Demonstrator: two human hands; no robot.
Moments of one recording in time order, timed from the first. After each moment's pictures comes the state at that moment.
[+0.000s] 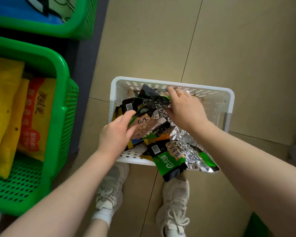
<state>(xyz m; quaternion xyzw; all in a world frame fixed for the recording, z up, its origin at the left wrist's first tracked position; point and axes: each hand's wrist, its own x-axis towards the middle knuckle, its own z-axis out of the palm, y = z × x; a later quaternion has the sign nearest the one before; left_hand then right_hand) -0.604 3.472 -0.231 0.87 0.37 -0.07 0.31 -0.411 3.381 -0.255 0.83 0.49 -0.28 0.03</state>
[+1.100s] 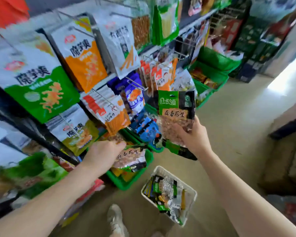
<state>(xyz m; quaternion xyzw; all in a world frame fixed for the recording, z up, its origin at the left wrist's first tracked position) -0.725 3.470 0.433 0.90 0.43 -0.10 -0.03 -0.459 3.436 0.429 0.75 0.45 -0.29 -0.39</state>
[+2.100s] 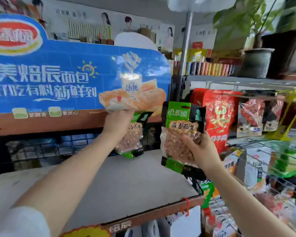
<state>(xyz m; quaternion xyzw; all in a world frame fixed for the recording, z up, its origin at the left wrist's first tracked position) -1.163 3.603 0.726 0.65 0.68 0.16 -0.30 -0.914 3.596 0.680 0.49 0.65 -0.25 -0.52</state>
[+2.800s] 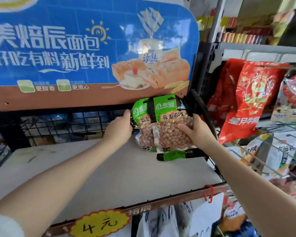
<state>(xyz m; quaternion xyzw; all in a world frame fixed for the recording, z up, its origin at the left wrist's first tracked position) -1.209 3.594 0.640 0.62 0.74 0.24 -0.08 -0.971 3.653 0.644 0.50 0.76 -0.20 -0.35</state>
